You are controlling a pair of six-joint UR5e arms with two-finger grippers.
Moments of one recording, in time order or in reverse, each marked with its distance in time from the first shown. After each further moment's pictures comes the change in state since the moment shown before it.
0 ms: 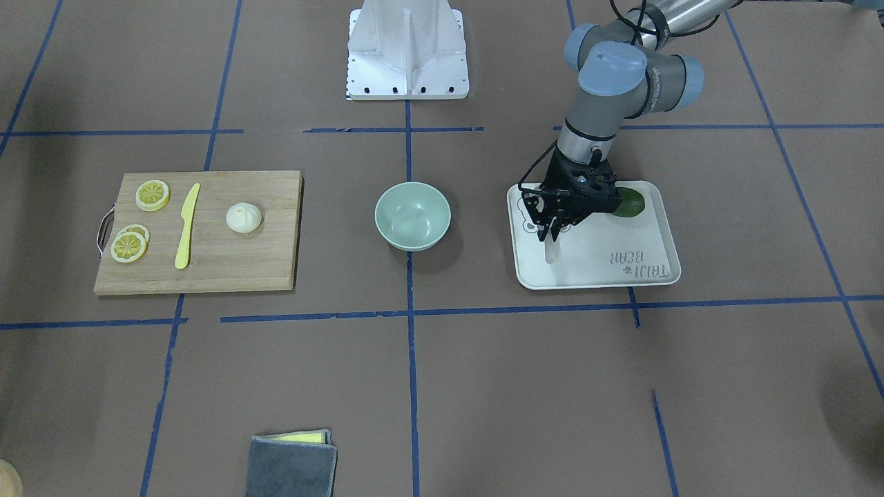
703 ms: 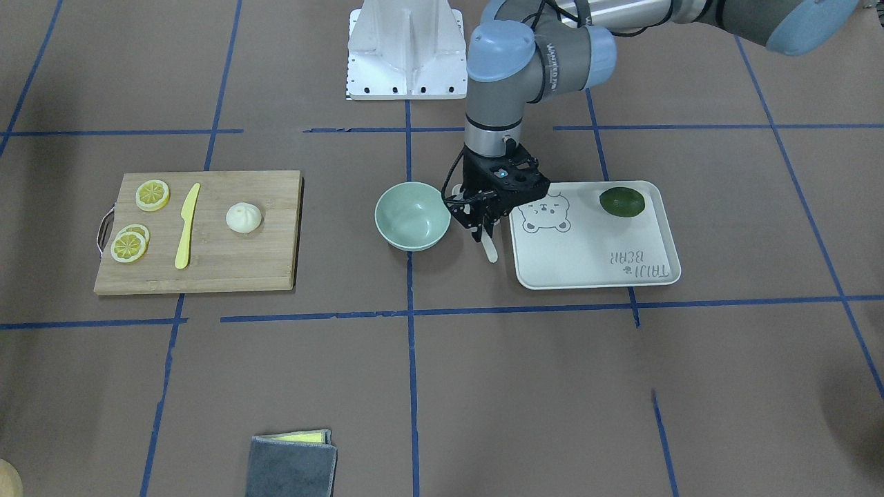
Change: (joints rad) left arm 0.080 -0.329 0.116 0.327 0.077 -0.363; right arm 0.000 -0.001 0.002 0.000 0.001 0.003
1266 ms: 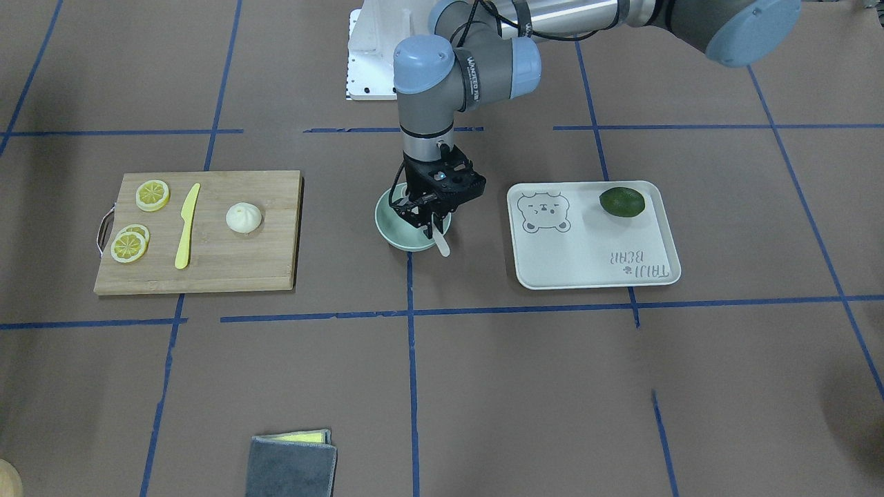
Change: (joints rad) left arm 0.066 -0.116 0.139 0.006 0.024 -0.113; right arm 0.001 -0.001 0.001 0.000 0.001 0.000
